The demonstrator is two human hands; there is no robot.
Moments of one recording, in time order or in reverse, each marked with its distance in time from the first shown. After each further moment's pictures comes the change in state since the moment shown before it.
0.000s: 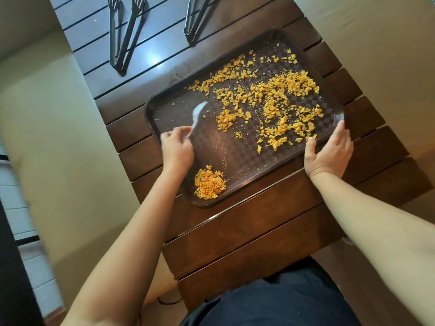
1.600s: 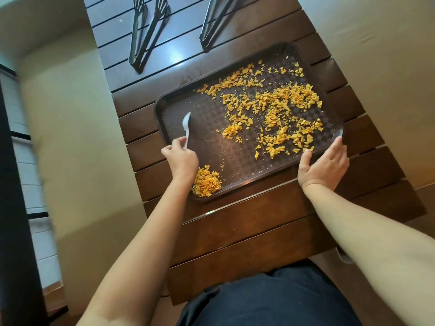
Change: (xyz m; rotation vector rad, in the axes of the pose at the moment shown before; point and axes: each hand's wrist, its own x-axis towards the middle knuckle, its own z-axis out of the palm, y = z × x) left_hand -0.033 0.010 0.016 -0.107 0.172 -0.270; right_hand -0.001 0.000 -0.005 -0.029 -0.059 -0.010
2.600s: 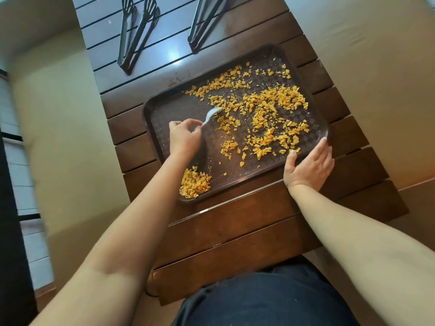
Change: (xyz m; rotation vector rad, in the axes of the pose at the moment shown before) left_hand 0.017 0.040 0.027 0.131 -0.134 0.215; right_hand 0.001 0.000 -0.001 -0.008 -0.041 0.005
